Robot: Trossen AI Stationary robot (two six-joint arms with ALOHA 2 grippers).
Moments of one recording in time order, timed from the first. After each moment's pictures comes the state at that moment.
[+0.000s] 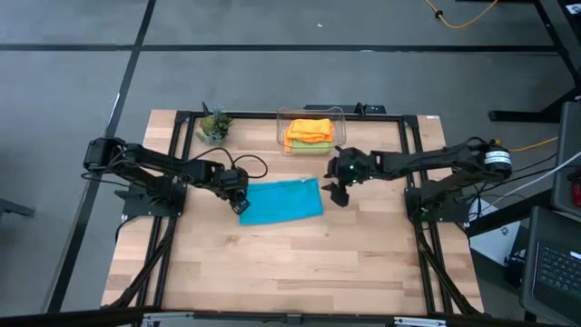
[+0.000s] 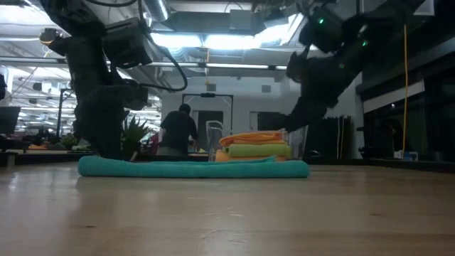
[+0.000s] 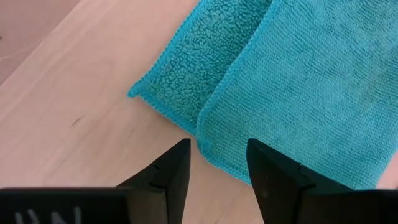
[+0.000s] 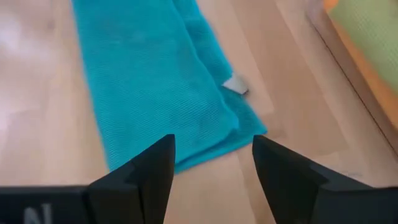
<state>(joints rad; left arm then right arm) 0.06 1.34 0.58 -0.45 -0.04 -0.70 -0.18 1.39 0.68 -0.08 -0.09 0.13</state>
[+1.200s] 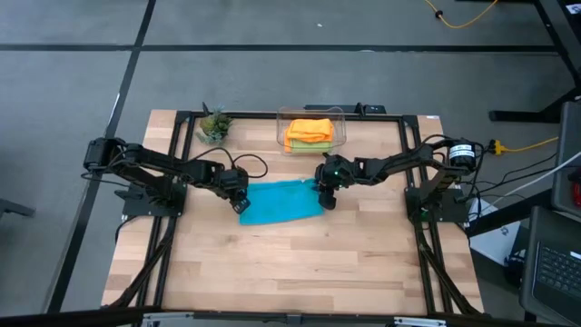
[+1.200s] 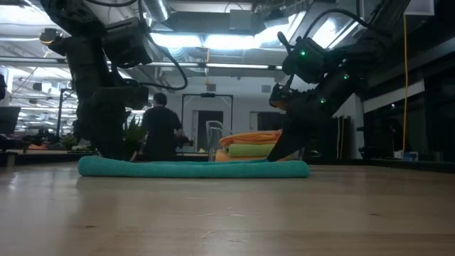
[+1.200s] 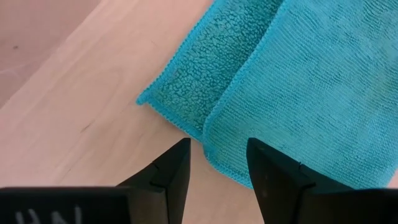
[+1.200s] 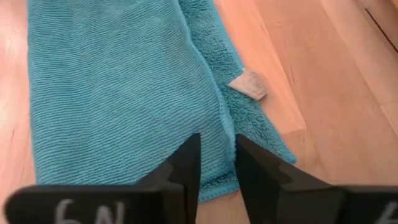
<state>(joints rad) 0.06 1.34 0.58 -0.45 -0.06 -0.70 -0.18 1.70 0.68 0.23 -0.07 0.08</state>
